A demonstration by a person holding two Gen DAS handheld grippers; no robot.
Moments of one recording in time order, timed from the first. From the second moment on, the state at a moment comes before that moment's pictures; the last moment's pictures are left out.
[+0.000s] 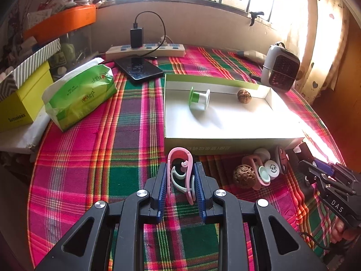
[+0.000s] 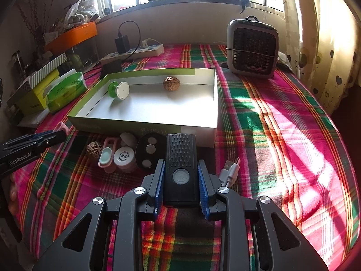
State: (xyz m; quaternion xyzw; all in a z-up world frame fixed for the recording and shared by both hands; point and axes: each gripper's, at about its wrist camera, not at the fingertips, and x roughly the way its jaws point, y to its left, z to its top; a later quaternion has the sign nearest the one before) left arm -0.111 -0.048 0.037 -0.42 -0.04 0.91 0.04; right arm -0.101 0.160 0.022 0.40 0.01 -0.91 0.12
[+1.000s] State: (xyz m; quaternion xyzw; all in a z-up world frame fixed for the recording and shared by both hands) left arm -0.178 -0.030 0.053 -0.41 -0.02 0.91 0.07; right arm -0.171 0.154 0.054 0.40 0.00 -0.91 0.12
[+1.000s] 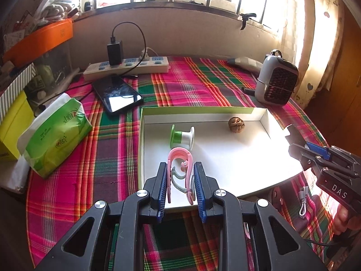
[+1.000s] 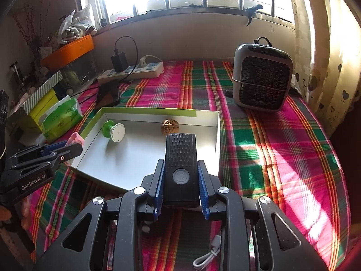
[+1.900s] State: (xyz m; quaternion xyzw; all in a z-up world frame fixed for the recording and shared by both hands) left arm -0.222 -0.028 0.021 -0.45 -0.01 0.89 0.05; right arm -0.254 0.147 0.018 0.45 0.01 -0.89 0.11
